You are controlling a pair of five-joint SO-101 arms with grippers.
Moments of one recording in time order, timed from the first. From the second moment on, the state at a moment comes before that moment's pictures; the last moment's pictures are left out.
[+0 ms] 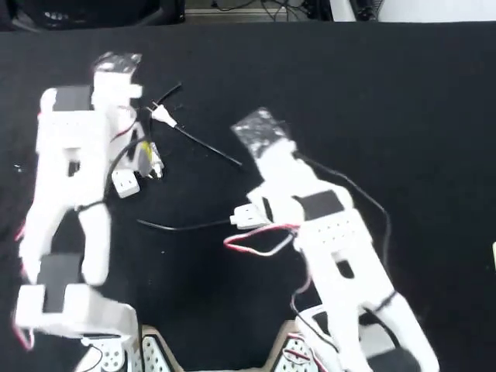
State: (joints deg) left arm -8.4 -2.7 -0.9 88.7 -12.3; right arm -18.8 -32.1 48.8 51.2 20.4
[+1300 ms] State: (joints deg) left arm -6.0 63.3 -64.4 68.4 12.5; right arm -21.1 -64.6 78.6 45.7 19.4
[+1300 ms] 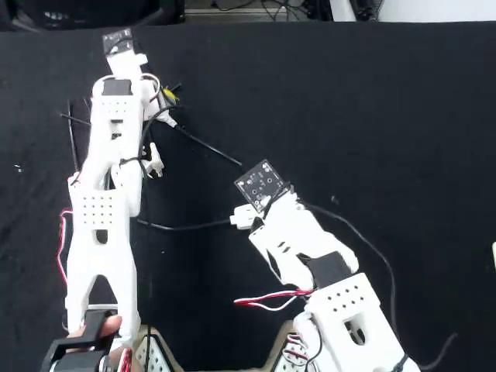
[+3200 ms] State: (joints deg) left arm 14.8 30.4 -66.6 100.7 12.6; right arm -2.7 -65.1 79.0 45.3 9.1
